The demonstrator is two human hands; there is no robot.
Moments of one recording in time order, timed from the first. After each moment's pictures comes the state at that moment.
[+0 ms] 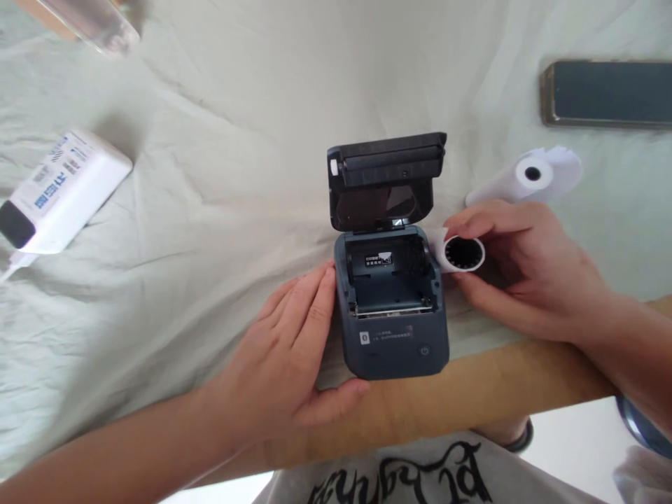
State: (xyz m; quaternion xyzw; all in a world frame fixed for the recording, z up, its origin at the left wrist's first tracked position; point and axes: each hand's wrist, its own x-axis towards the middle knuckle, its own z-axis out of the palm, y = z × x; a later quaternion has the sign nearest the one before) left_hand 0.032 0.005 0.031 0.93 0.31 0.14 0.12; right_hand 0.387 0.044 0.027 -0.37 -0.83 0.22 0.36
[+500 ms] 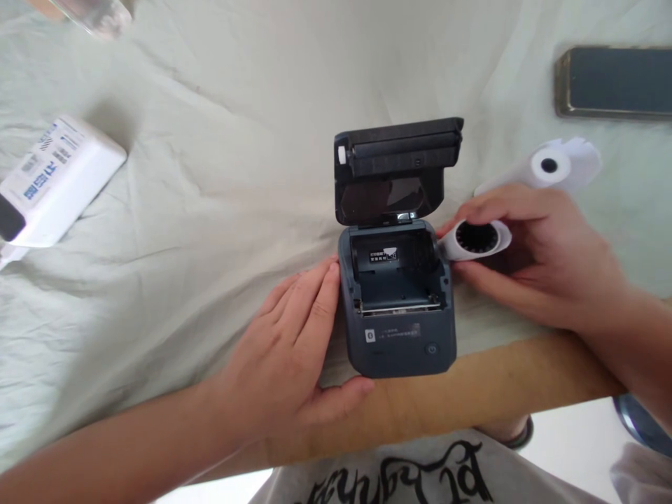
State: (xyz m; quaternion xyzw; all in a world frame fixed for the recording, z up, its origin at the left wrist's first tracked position) left_hand 0.033 0.005 0.031 0.93 0.31 0.15 0.14; right_hand 0.392 0.045 0.026 -0.41 -0.81 0.22 0.35
